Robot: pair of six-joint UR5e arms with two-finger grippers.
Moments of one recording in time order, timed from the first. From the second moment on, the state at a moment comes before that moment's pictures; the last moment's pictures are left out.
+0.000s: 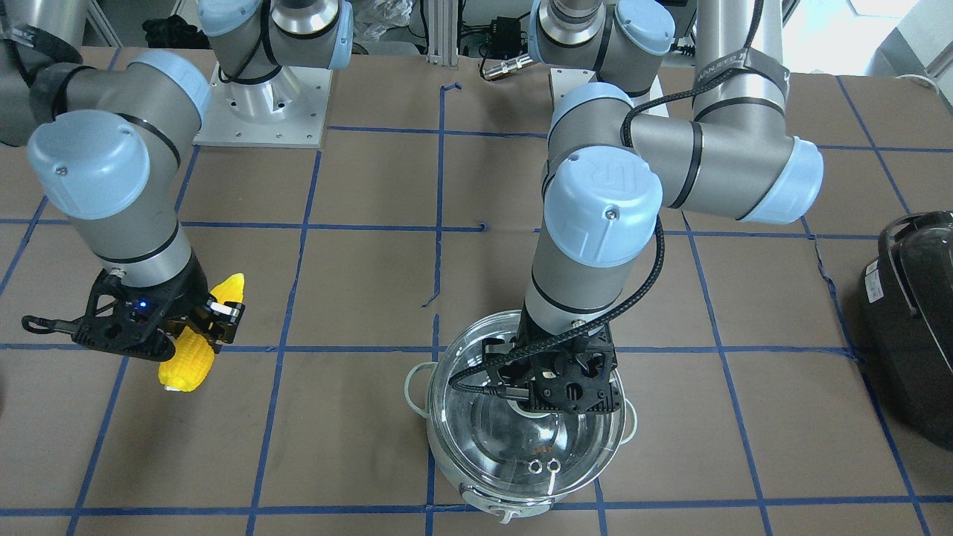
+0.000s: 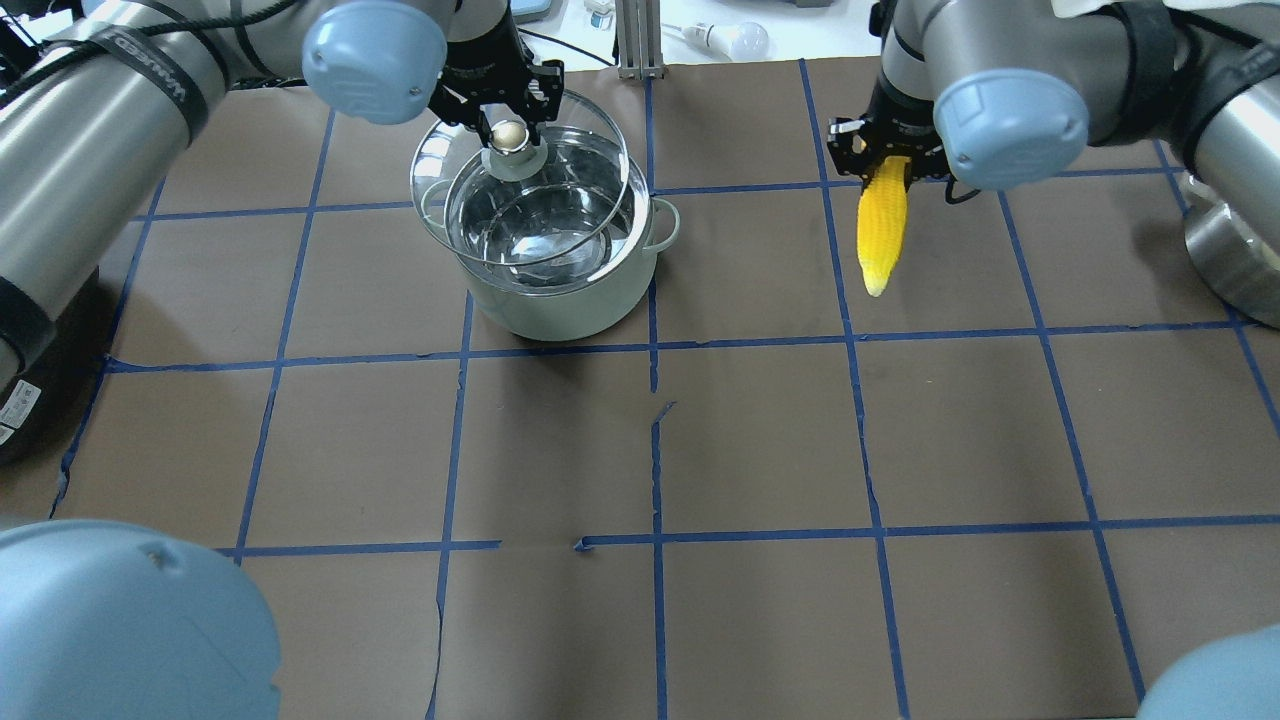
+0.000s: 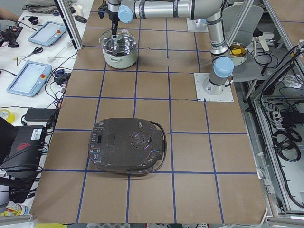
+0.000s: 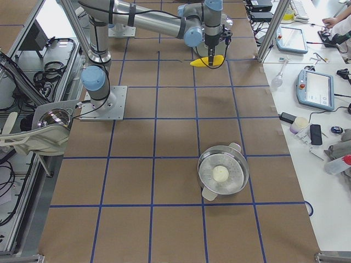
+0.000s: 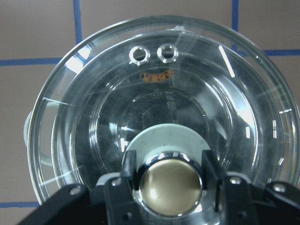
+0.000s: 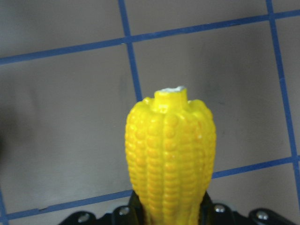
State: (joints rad) left arm -1.69 -2.02 -1.23 -1.32 1.59 -0.15; right arm 1.65 -1.26 1.49 -1.94 -1.65 0.24
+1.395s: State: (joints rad) left arm -1.27 -1.91 -1.69 -1.02 1.64 0.19; right arm 1.98 -0.94 1.13 -2.14 -1.55 0.34
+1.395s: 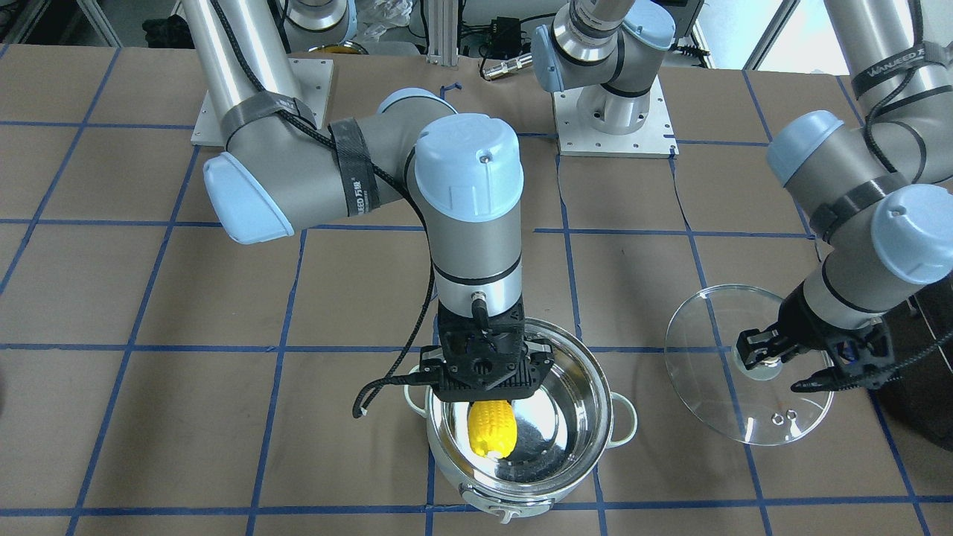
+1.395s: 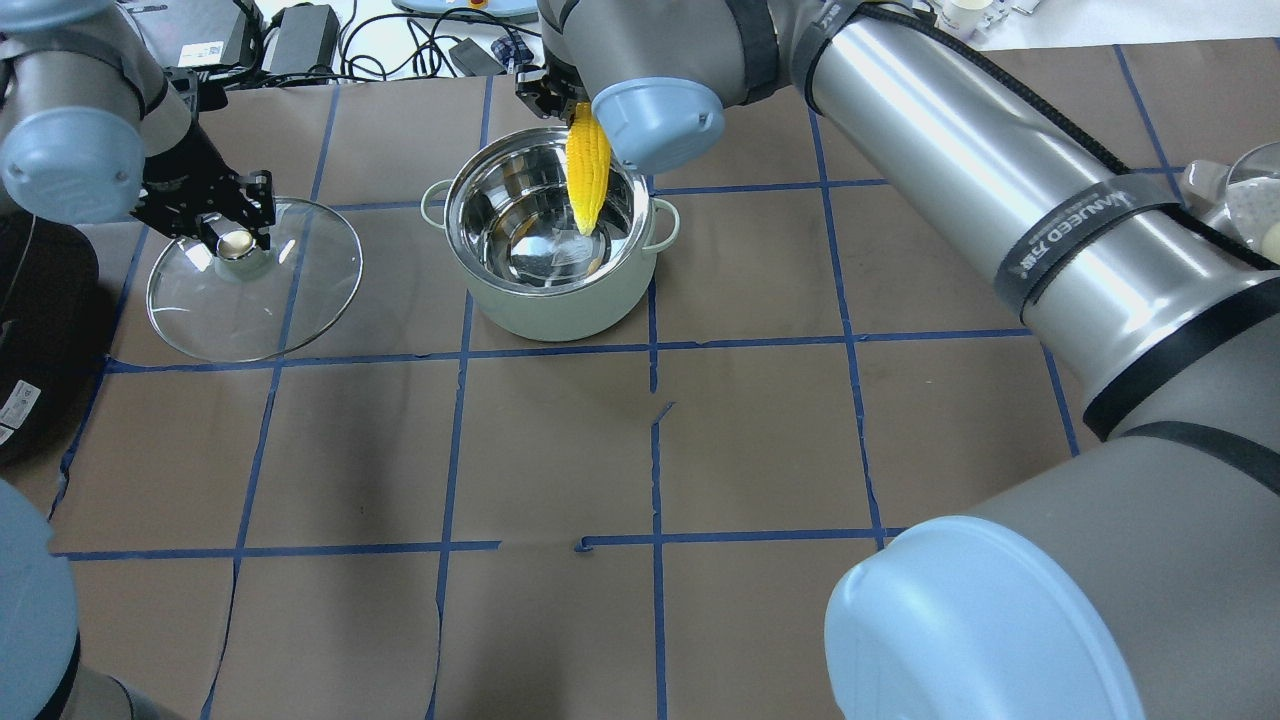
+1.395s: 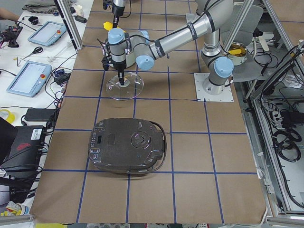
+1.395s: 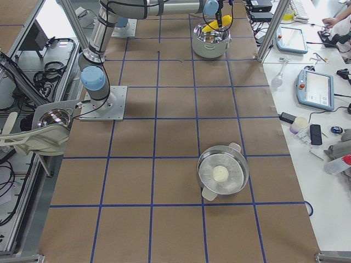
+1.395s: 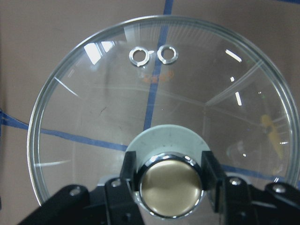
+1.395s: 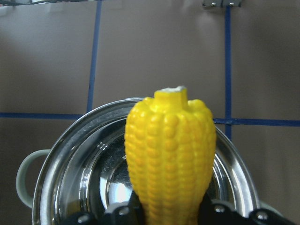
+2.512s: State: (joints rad) left arm -1.15 -1.87 -1.93 -0.81 1.53 0.43; right arm 1.97 -0.98 1.15 -2.05 -1.55 0.18
